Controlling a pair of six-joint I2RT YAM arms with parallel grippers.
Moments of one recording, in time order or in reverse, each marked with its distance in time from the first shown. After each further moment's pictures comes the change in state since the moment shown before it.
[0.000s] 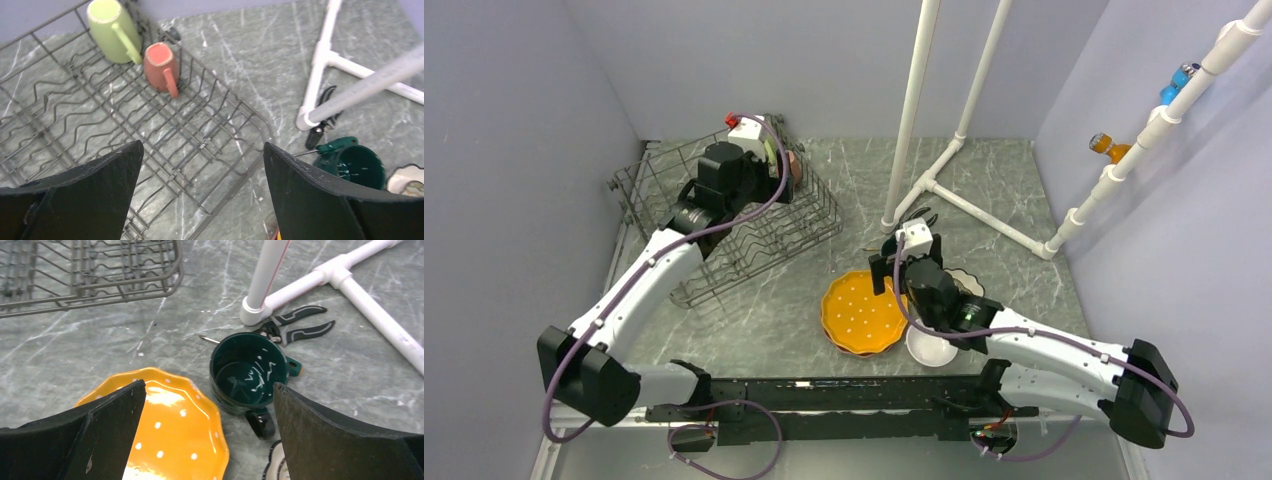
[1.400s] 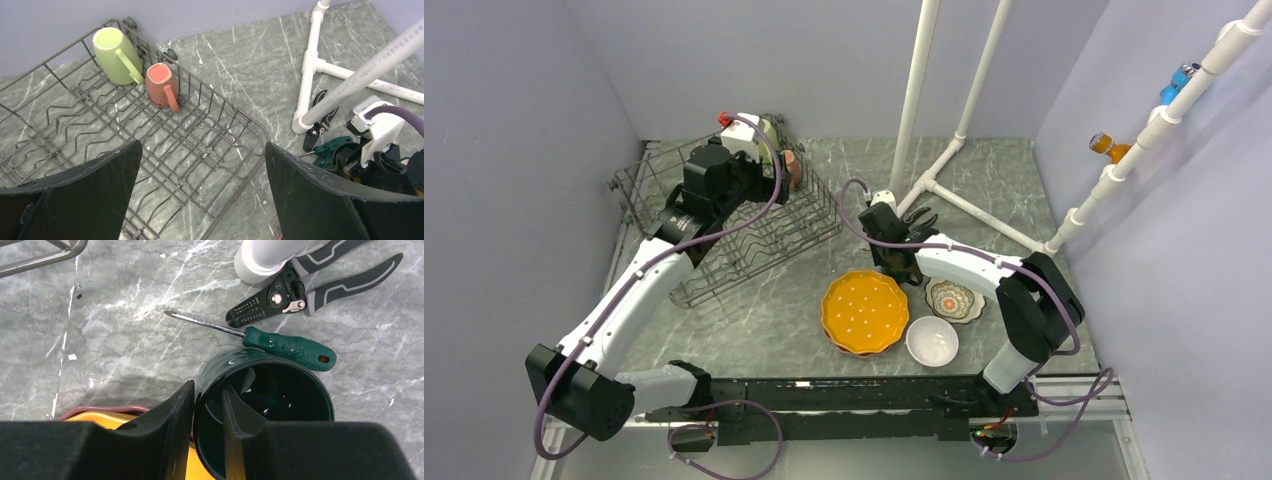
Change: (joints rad) left arm -0.007 -0.093 -0.023 0.042 0.058 0.089; right arm -0.262 0.678 0.503 -0.417 -0.226 0.128
